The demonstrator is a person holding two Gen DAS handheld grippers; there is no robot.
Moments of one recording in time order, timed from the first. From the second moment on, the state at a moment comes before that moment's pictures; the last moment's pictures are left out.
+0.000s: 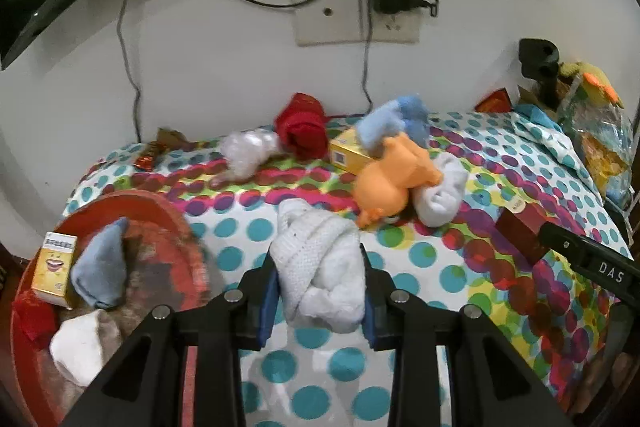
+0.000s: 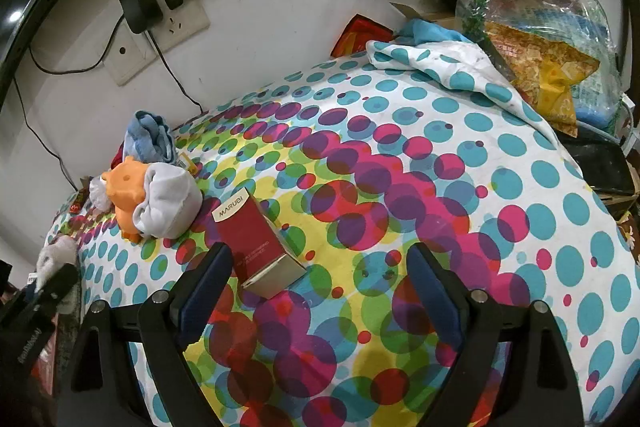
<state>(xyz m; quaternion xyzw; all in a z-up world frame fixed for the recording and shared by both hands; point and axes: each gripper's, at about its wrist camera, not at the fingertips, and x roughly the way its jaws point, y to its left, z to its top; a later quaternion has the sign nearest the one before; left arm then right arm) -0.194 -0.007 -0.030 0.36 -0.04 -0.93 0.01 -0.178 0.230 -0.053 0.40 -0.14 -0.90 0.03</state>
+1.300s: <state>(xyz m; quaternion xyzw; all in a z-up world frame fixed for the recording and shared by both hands) -0.043 -0.245 -0.031 0.35 0.04 -0.92 0.17 -0.178 0.222 -0.053 0.40 -0.14 -0.90 0.04</state>
